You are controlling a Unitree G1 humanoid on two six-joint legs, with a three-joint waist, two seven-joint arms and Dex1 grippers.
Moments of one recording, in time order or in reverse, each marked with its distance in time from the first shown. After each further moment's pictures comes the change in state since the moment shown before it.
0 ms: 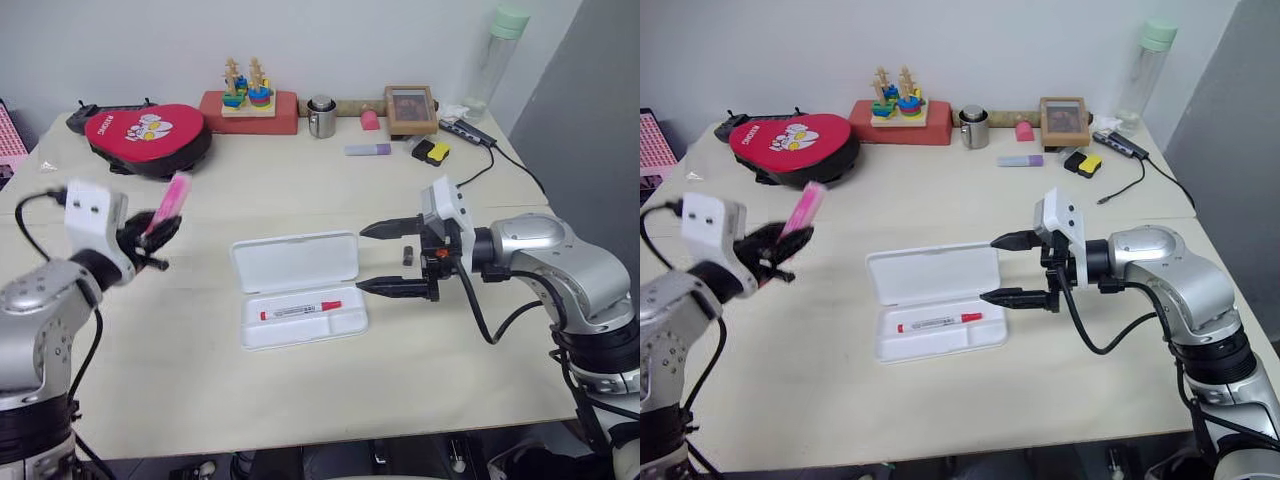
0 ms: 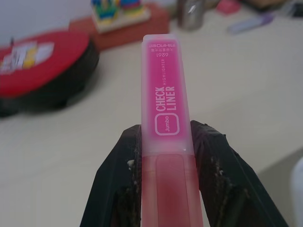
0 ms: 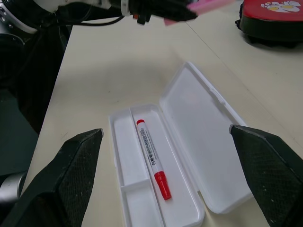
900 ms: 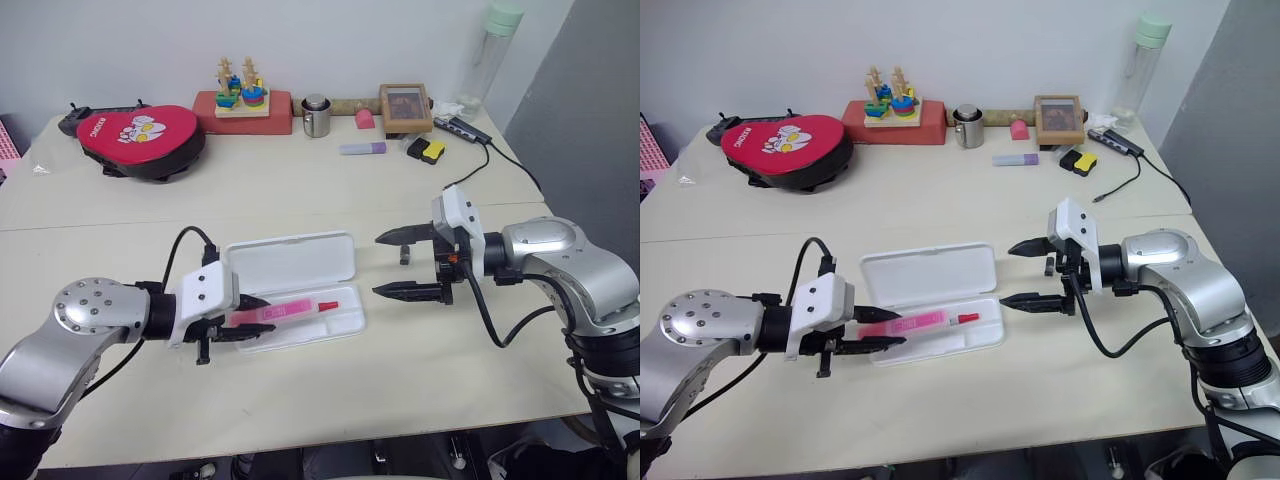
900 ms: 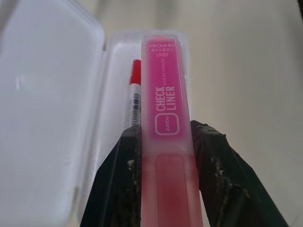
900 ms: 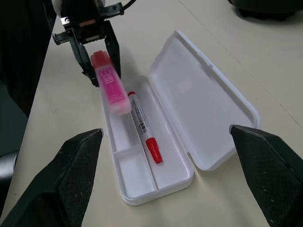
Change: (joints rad) left arm 0.202 0.275 -0.379 -0.118 0.082 -0.278 -0.614; right arm 0.039 -0.063 0.002 0.030 -0.048 -0.042 0.047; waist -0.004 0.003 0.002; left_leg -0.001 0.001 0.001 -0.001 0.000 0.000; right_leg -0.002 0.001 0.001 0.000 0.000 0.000
